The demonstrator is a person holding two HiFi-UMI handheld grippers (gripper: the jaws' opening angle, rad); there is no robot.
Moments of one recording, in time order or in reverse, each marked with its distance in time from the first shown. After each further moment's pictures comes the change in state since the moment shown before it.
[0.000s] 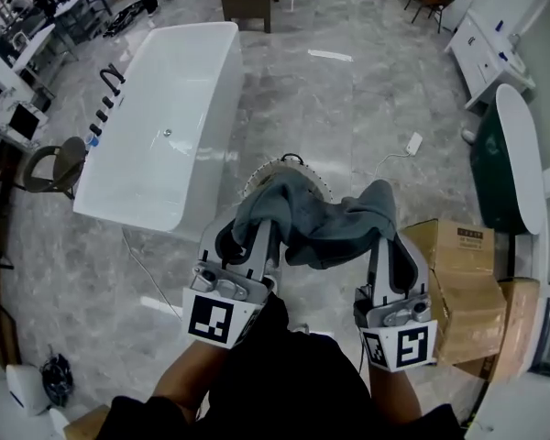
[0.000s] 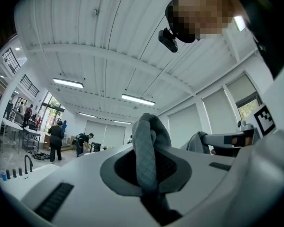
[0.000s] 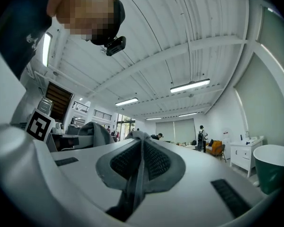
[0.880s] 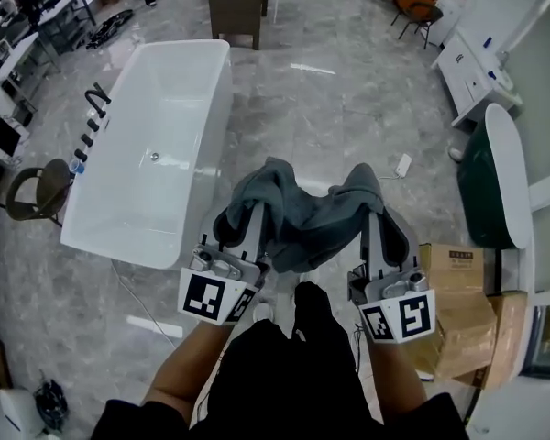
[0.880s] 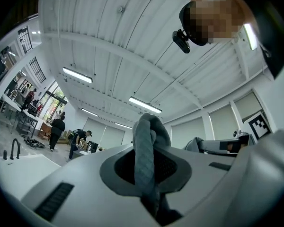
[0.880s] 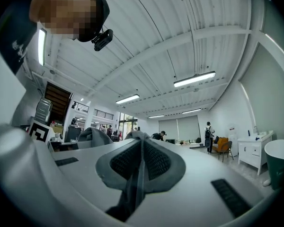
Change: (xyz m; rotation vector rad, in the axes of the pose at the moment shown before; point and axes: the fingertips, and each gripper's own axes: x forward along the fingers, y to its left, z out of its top) left arm 0.088 0.151 -0.021 -0.133 -0.093 -0.016; right arm 0.180 0.009 -0.021 0.008 0.019 0.028
